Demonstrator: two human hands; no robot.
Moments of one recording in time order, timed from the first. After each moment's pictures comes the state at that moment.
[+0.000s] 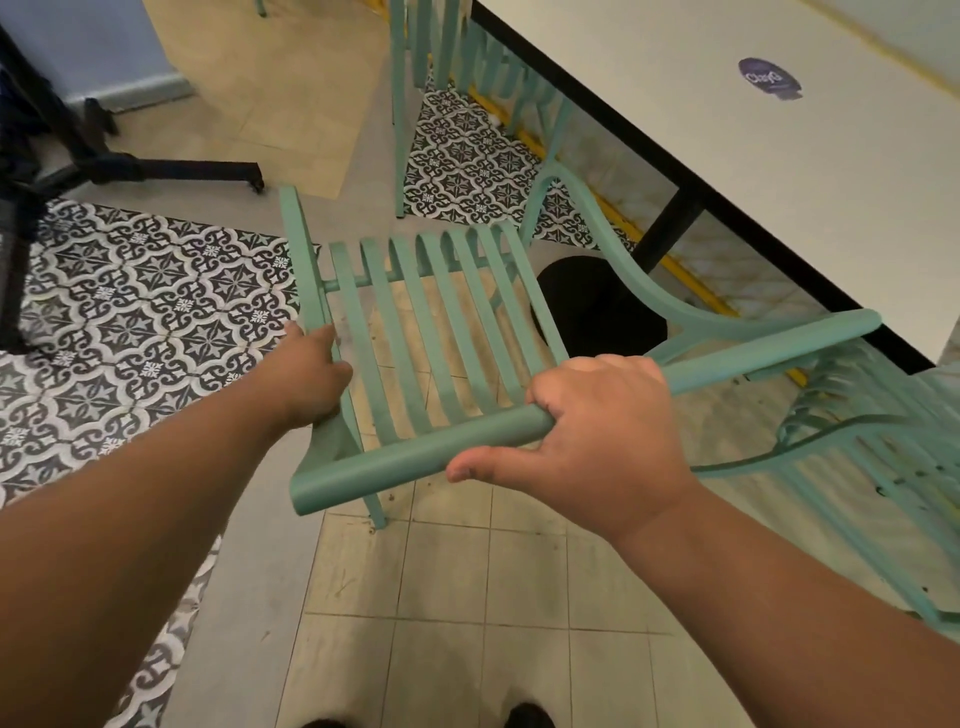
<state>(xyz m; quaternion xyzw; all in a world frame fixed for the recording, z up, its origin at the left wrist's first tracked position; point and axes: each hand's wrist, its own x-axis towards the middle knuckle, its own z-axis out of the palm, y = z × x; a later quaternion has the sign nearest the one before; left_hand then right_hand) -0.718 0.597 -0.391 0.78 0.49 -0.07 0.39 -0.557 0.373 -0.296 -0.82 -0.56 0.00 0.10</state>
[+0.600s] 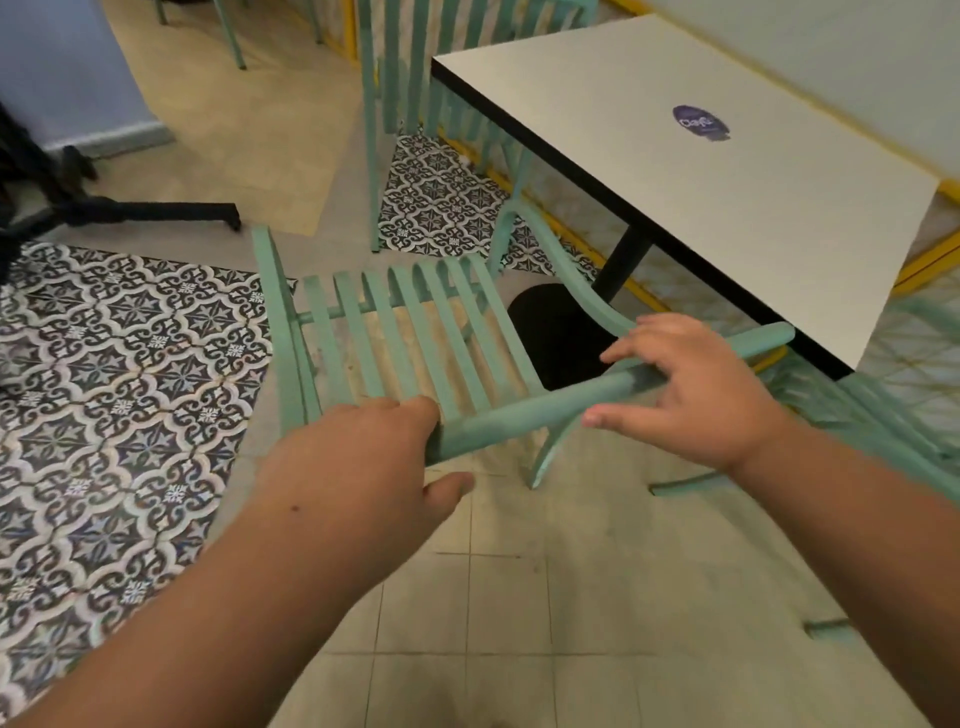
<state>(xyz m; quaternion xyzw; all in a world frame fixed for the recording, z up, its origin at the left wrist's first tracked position) -0.706 0.459 -0.285 0.94 0.32 -0.02 0.14 -0.438 0.320 -0.268 -0.82 -0.56 0.05 0.11</state>
